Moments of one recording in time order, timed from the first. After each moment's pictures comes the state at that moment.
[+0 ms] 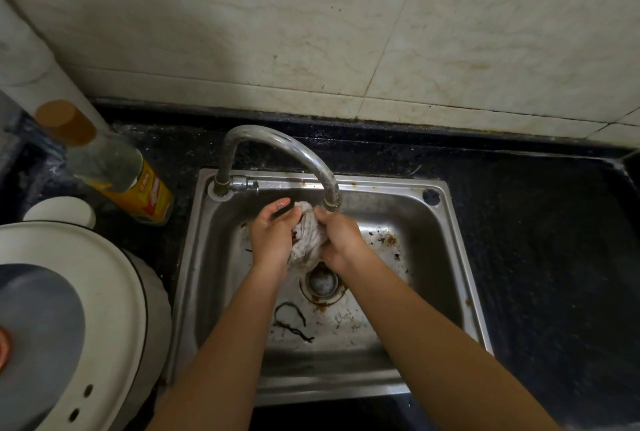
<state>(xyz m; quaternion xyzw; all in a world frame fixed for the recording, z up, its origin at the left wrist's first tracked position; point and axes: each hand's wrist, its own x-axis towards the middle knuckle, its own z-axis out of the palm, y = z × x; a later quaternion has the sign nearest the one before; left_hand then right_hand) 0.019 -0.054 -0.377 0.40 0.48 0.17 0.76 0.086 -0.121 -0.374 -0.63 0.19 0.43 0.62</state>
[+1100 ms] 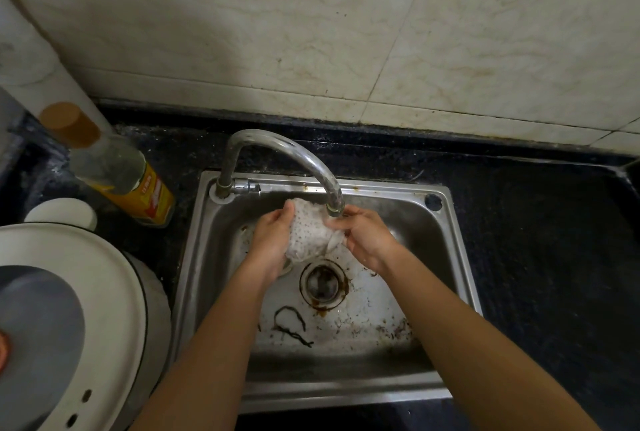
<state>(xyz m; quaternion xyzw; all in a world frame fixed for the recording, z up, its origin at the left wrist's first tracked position) 0.019 -0.038 -0.374 0.46 0.45 0.05 0.77 0.119 -0.152 -0.369 -0.62 0.06 0.47 0.62</state>
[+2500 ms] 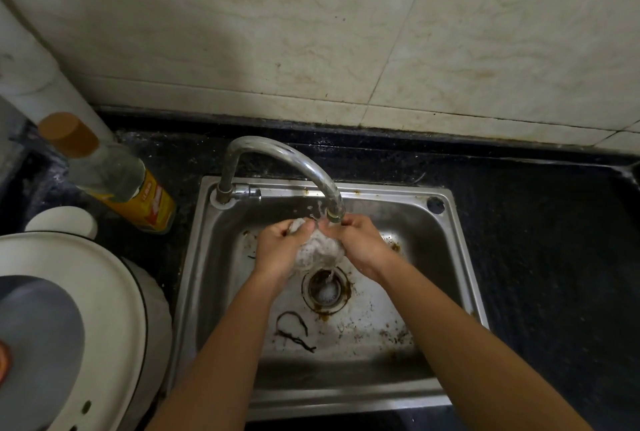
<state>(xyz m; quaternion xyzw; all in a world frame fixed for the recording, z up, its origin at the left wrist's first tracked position) 0.015 -0.050 -0.378 0.52 0.44 0.06 0.73 0.110 -0.150 -0.364 -0.70 -0.03 0.46 0.55</state>
